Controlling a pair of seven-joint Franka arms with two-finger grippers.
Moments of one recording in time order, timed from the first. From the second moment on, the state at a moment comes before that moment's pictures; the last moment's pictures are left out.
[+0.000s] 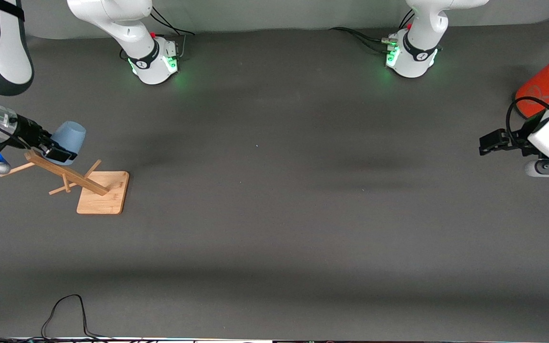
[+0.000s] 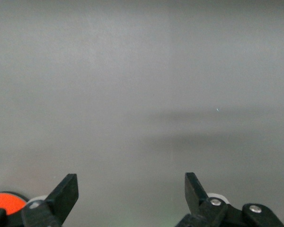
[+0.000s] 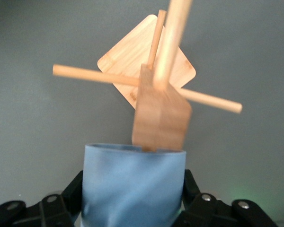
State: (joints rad) left arm -0.01 0.09 -0.01 -1.61 0.00 1.63 0.01; right arm 0.00 -0.11 -0.17 -2.06 0.05 1.81 0.55
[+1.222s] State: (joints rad) left arm -0.01 0.11 -0.01 -1.59 0.00 1.68 0.02; right arm 0.70 -0.16 -0.15 -1.95 0.06 1.69 1.64
